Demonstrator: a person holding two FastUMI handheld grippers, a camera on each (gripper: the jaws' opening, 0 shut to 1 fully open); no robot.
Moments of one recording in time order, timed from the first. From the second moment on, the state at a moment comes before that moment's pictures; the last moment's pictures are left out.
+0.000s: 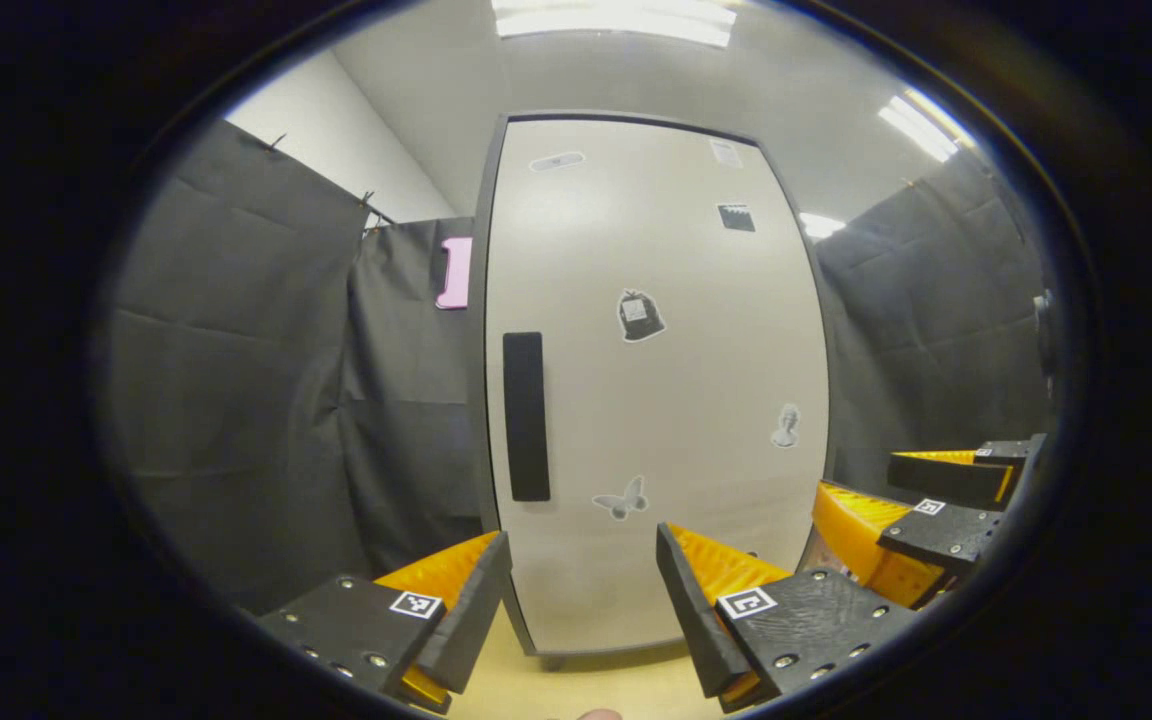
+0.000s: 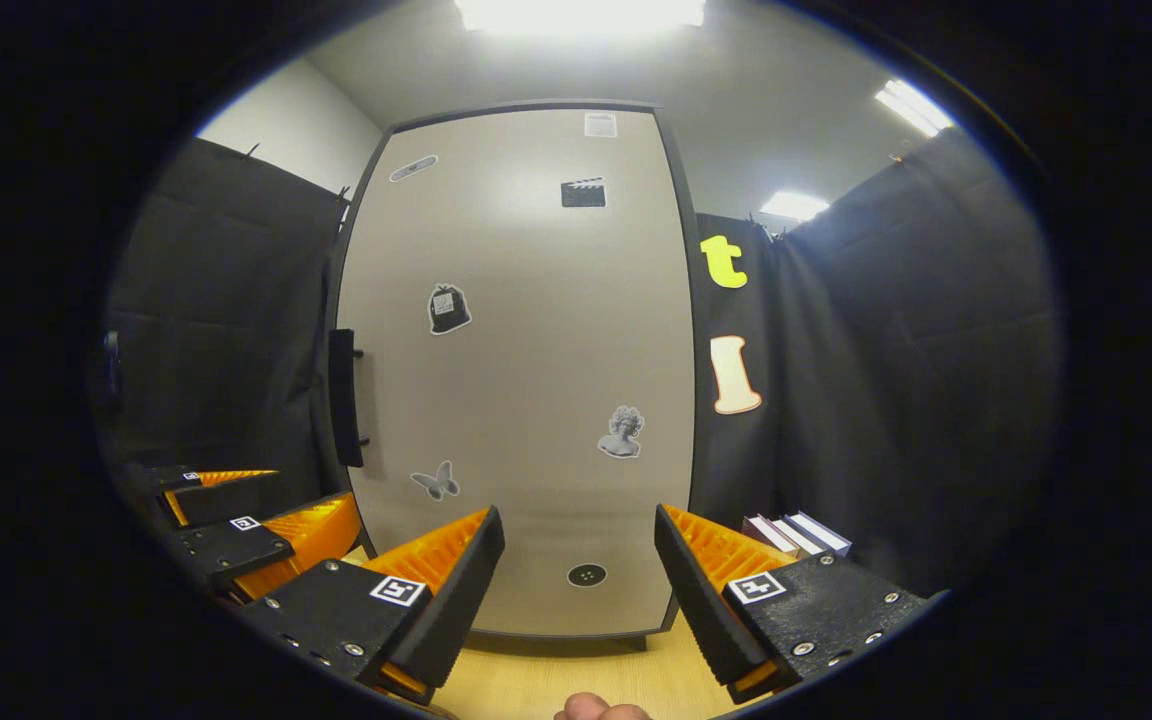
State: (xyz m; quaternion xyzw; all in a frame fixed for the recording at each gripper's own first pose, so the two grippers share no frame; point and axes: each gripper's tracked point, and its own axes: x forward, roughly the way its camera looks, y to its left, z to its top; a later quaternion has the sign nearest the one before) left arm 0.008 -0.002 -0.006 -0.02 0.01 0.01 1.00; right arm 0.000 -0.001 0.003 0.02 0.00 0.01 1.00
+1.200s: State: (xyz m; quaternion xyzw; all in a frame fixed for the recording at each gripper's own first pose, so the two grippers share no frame) left arm -0.018 0.040 -0.016 -0.02 0.02 0.03 1.00; right arm 0.039 0.033 0.032 0.01 -0.01 0.04 1.00
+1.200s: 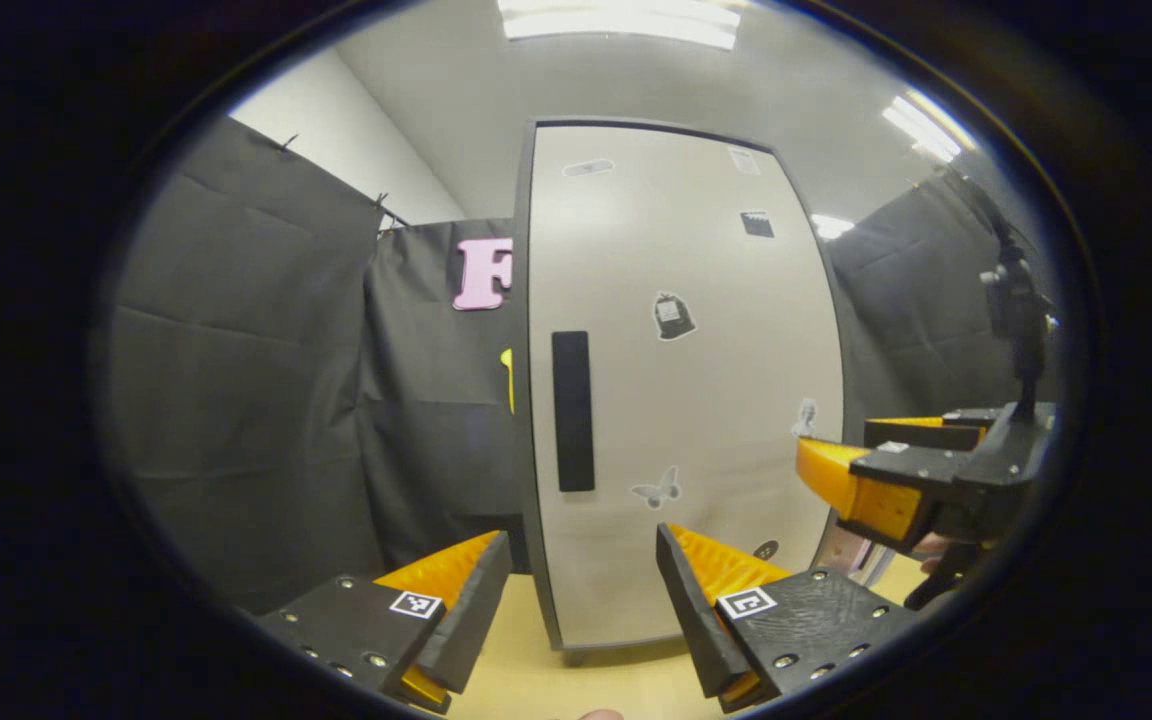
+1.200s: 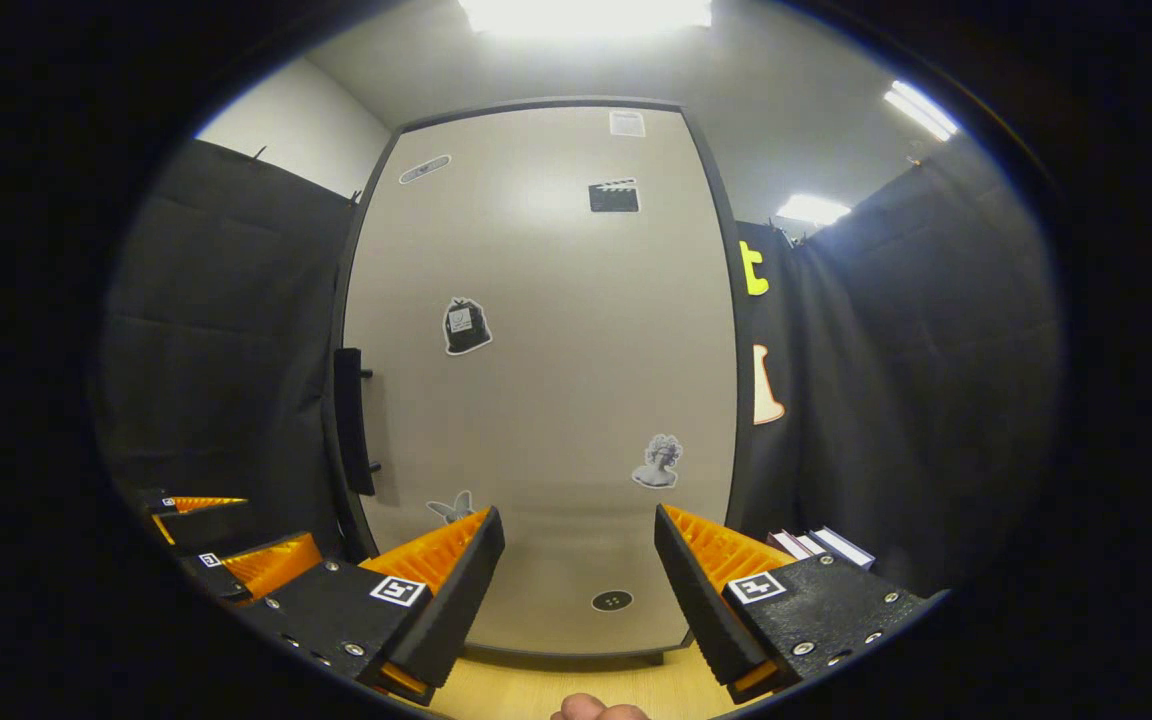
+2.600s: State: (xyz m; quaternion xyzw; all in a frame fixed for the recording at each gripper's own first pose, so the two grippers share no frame) left arm -0.151 0.187 -0.102 -0.02 0.09 0.17 0.98; right arm 0.110 0.233 0.025 -0.02 0.04 0.22 0.97
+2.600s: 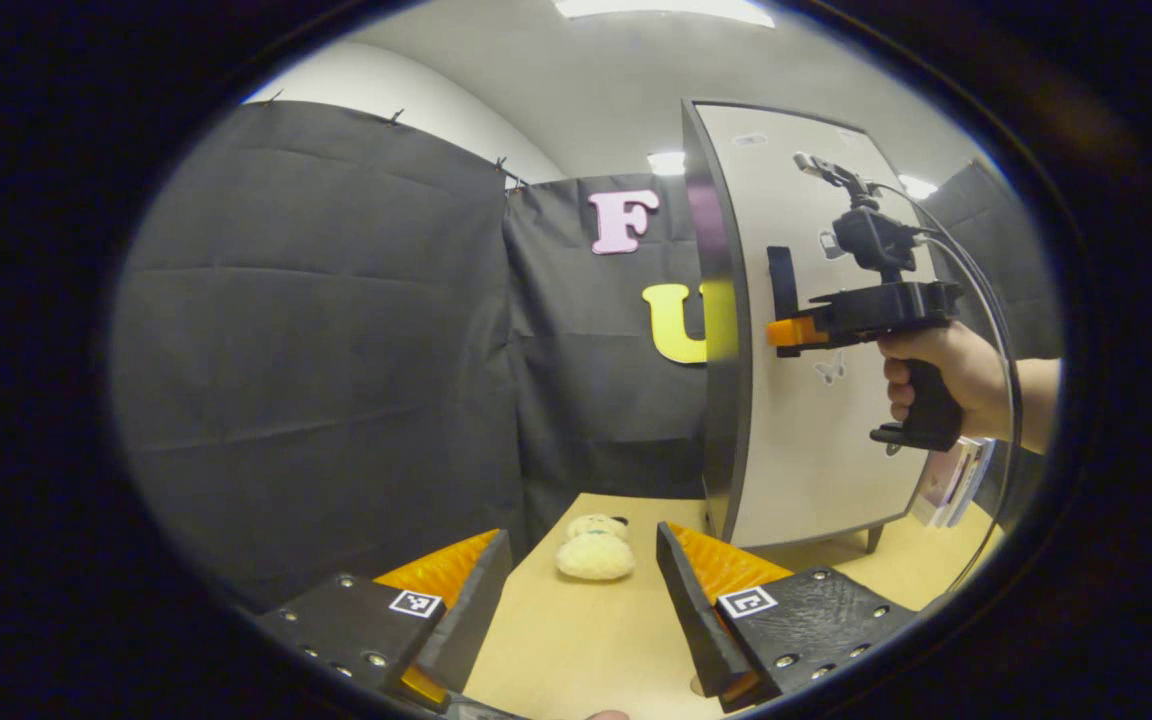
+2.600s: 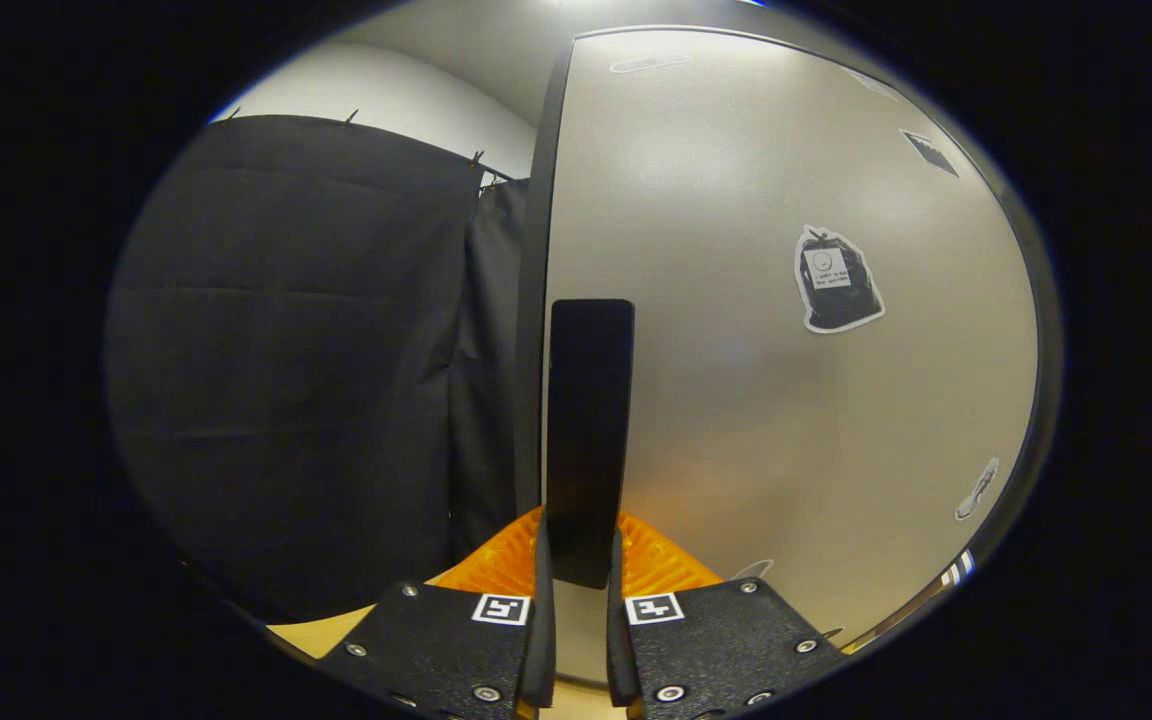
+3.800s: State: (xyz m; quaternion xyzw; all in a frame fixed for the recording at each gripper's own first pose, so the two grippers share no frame) left arm -0.096 0.094 -0.033 0.03 0.03 0.14 0.99; right arm 0.054 0.180 0.021 -0.02 0.08 0.35 0.93
